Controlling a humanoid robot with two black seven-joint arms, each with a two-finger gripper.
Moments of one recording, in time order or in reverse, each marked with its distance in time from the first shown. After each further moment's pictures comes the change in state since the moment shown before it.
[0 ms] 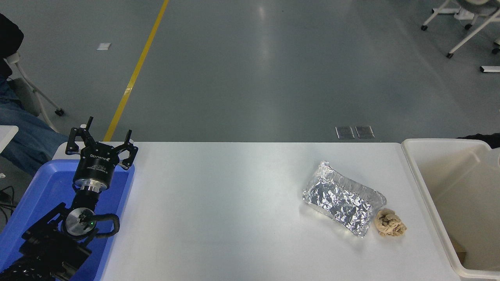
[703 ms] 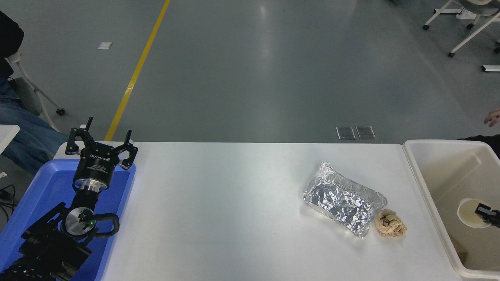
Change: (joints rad) left arm 0.000 0.000 0.000 0.000 0.000 0.000 0.000; right arm -0.548 0.295 0.250 -0.323 0.140 -0.233 -0.004
